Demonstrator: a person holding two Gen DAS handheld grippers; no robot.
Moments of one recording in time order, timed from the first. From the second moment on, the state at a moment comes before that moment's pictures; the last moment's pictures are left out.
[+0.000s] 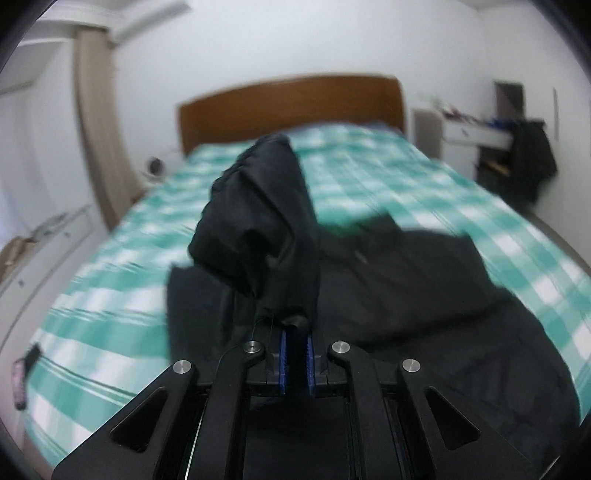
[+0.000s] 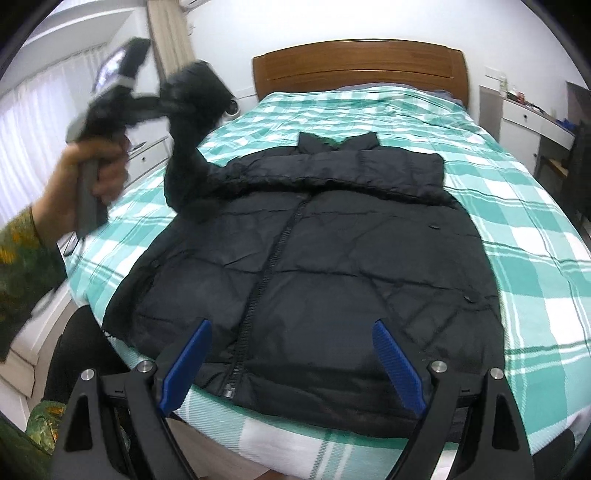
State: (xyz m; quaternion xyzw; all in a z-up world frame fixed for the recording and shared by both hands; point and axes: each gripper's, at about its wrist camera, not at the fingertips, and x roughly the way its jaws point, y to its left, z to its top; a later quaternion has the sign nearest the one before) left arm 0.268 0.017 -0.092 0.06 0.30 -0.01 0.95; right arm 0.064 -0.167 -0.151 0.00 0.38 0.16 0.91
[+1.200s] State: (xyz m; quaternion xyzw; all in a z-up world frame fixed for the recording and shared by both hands) left arm 0.113 0.153 -0.173 -0.11 0.41 0.04 0.91; right arm 0.357 -0.158 -0.062 0.09 0.34 0.18 0.92
